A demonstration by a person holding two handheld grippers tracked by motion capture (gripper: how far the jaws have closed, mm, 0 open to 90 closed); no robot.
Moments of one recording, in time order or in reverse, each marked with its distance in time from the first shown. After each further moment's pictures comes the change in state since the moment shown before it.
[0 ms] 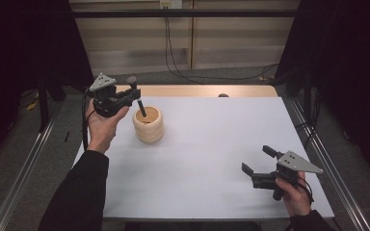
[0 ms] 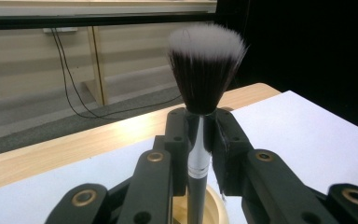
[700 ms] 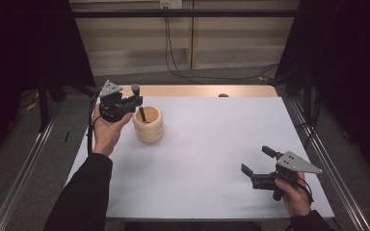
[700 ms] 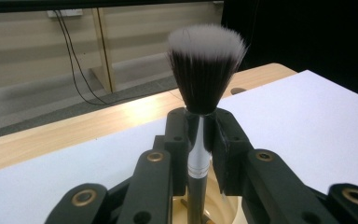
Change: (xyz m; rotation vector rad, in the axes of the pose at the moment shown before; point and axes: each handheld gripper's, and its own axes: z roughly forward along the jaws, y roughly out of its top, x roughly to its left) left arm 0.003 -0.025 0.015 0.054 0.035 0.011; right arm 0.001 0.000 0.000 0.004 0.011 -0.016
